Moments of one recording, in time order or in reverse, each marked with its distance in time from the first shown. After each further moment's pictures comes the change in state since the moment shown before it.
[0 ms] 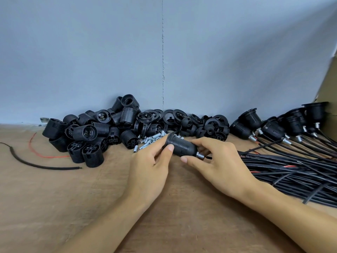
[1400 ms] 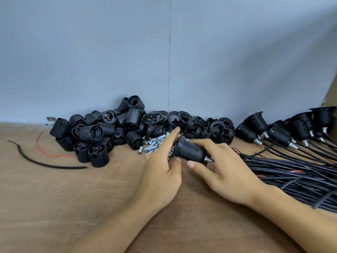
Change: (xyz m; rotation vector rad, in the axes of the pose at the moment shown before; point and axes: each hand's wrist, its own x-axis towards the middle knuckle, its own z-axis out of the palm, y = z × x) left_hand -0.001 0.004 0.004 0.049 -0.093 0.000; right_hand -0.002 -0.003 -0.004 -0.207 -0.135 -0.113
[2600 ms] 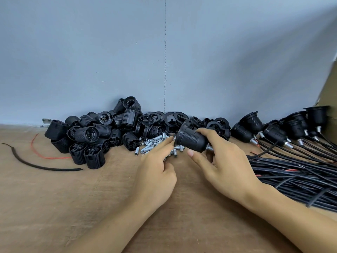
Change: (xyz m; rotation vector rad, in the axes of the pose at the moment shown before) left_hand 0.002 -0.004 0.003 0.044 -0.026 0.047; right_hand 0.002 -0.008 -0.004 -0.061 0.219 0.089
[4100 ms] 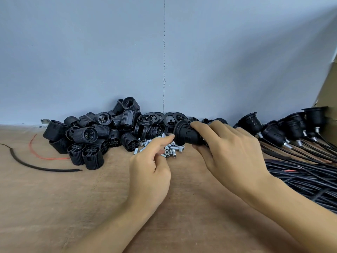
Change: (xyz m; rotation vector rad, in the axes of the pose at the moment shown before) left_hand -0.006 0.007 0.000 -0.088 0.294 0.002; right_hand 0.013 -0.005 -0.015 -0.525 0.223 -0.247
